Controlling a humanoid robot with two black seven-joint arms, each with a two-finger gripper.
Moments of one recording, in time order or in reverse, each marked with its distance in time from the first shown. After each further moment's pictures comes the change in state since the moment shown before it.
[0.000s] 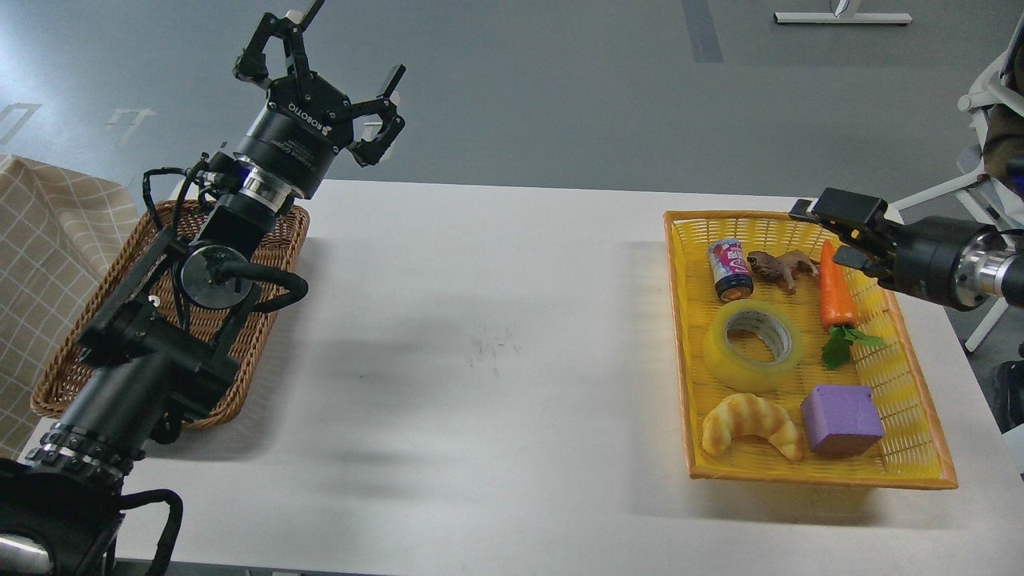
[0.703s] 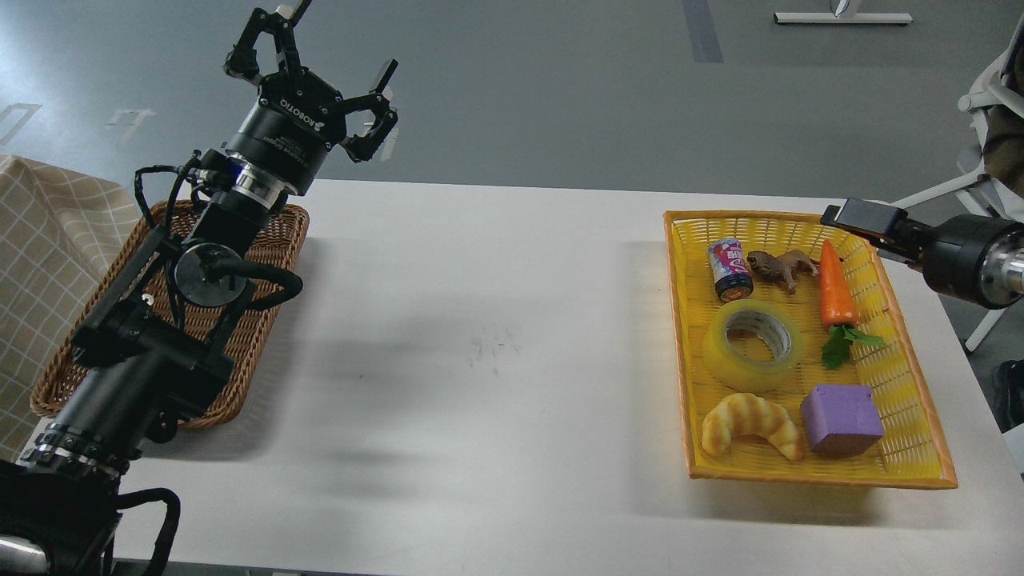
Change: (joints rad) left arm 0.002 0.006 -0.017 -0.005 0.002 0.000 0.000; right arm 0.004 -0.032 -0.008 0.000 -0.136 -0.001 0.010
